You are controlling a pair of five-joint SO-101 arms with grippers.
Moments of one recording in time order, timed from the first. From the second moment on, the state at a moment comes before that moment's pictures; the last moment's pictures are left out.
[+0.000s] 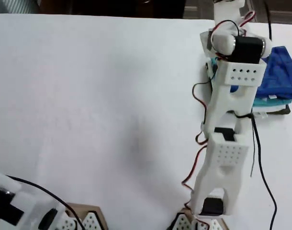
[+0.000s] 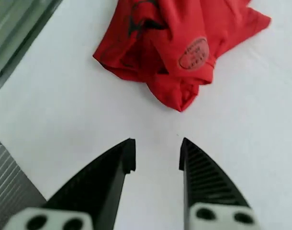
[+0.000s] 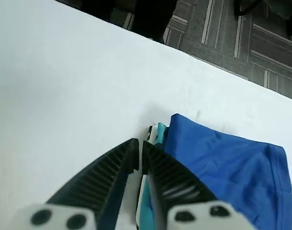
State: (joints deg) left arm -73.1 -4.7 3.1 63.0 -26.3; right arm -1.5 33.8 -82.3 100.1 23.8
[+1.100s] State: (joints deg) left arm -70.2 51.1 -34.1 36.8 -29.5; right arm -15.3 -43.8 11.5 100.2 23.3
